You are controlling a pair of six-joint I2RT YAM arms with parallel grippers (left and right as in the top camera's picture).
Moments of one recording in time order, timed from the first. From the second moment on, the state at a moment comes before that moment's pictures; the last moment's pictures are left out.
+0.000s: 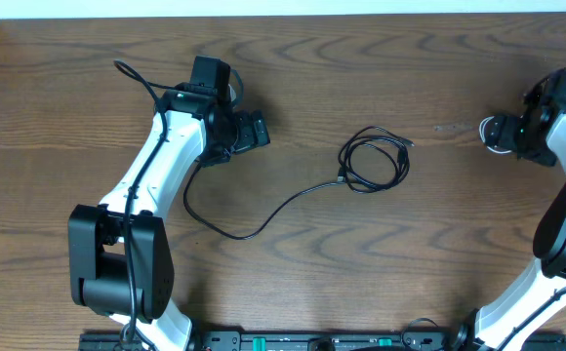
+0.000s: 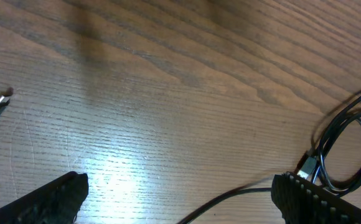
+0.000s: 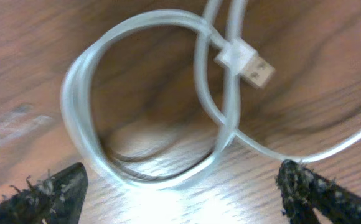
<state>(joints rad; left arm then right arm) -0.19 1.80 1.36 -0.85 0.23 -0.47 -0.35 2.01 1.37 -0.61 -0.02 0.04</state>
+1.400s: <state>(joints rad) -0.23 1.80 1.35 -0.92 0.23 -0.51 0.23 1.97 1.20 -0.53 -0.33 0.28</state>
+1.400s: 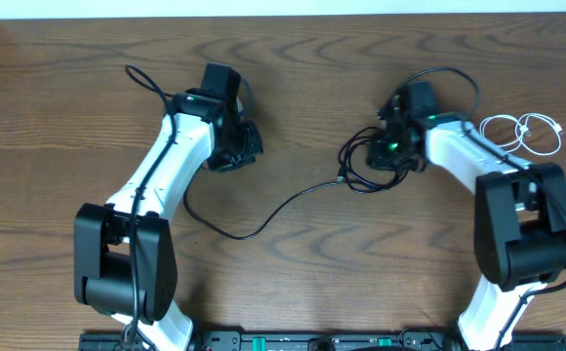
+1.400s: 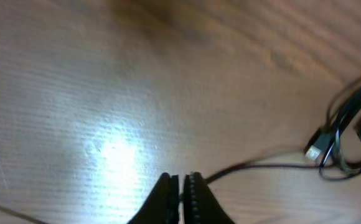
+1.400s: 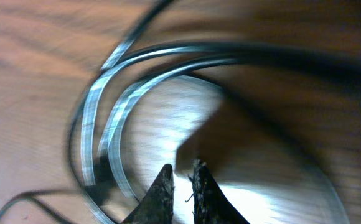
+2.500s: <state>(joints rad) -0.16 1.80 1.35 -1.08 0.26 -0.46 0.37 1.97 1.34 -0.46 -0.33 0.46</state>
